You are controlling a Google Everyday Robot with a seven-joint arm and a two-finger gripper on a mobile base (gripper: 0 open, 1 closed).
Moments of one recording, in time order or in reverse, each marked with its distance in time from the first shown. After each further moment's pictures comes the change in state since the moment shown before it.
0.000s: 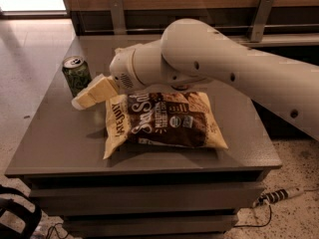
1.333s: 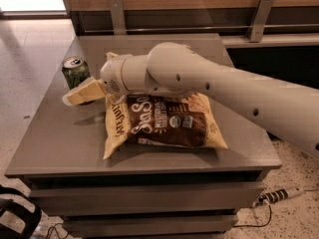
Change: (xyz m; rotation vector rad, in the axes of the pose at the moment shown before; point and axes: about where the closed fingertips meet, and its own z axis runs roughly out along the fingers) arm 0.003 -0.020 0.058 0.020 -0.133 0.043
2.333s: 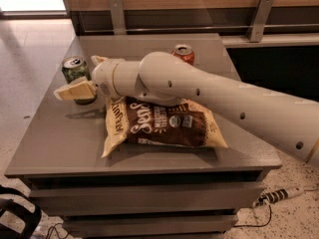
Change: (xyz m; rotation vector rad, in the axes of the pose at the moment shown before) arm -0.007 0.005 0.025 -0.005 -0.093 0.007
